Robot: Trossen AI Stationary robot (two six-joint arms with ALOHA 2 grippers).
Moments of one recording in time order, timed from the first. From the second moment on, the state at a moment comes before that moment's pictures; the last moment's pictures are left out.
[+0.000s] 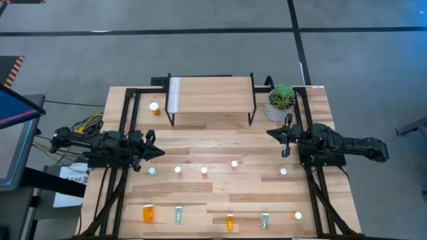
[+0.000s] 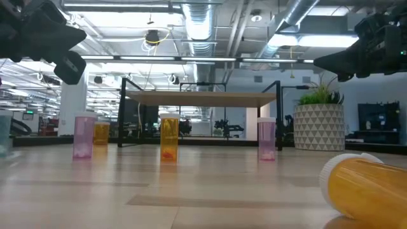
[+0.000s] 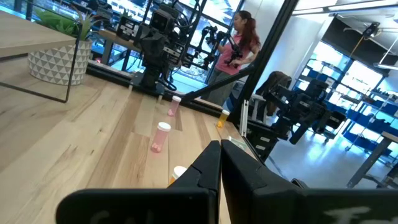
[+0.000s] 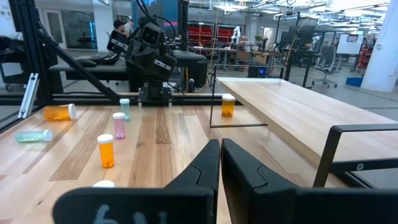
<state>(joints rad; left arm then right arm) -0.19 0.00 0.01 0.03 -0.01 -0.40 -0.12 0.01 0.01 0.04 0.08 -0.05</state>
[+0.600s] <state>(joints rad) -0.19 0.00 0.01 0.04 -0.04 -0.41 -0.12 0.01 0.01 0.04 0.08 -0.05</state>
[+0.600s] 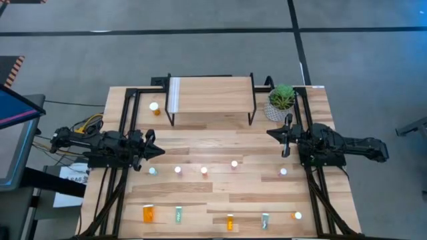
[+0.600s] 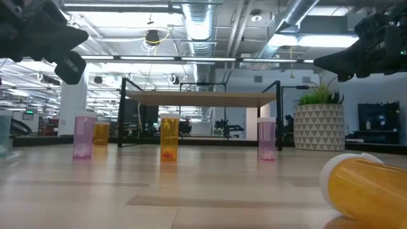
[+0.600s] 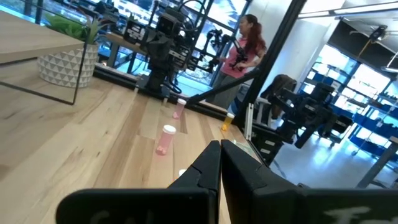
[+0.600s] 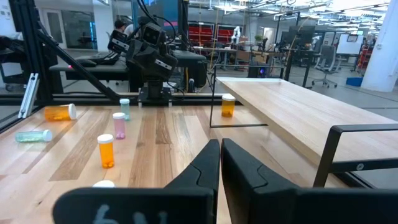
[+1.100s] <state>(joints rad) -0.19 0.00 0.01 0.04 -0.04 -0.43 -0.12 0.01 0.01 0.04 0.08 -0.05</state>
